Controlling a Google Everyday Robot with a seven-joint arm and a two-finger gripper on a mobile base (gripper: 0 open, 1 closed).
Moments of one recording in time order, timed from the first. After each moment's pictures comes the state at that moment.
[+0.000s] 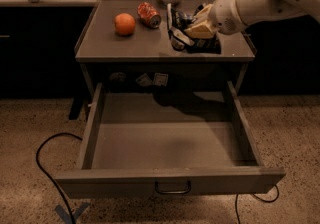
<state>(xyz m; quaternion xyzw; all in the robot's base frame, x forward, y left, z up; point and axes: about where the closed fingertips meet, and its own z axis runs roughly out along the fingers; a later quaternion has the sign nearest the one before) 0.669 -0.091 0.944 -0.55 0.69 0.13 0.45</state>
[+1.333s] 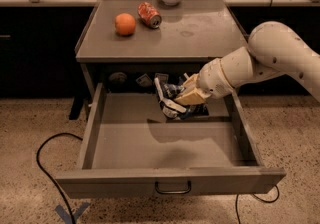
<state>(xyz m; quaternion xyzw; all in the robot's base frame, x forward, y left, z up) 0.560 -0.063 0.795 -0.60 0.68 0.26 0.32</state>
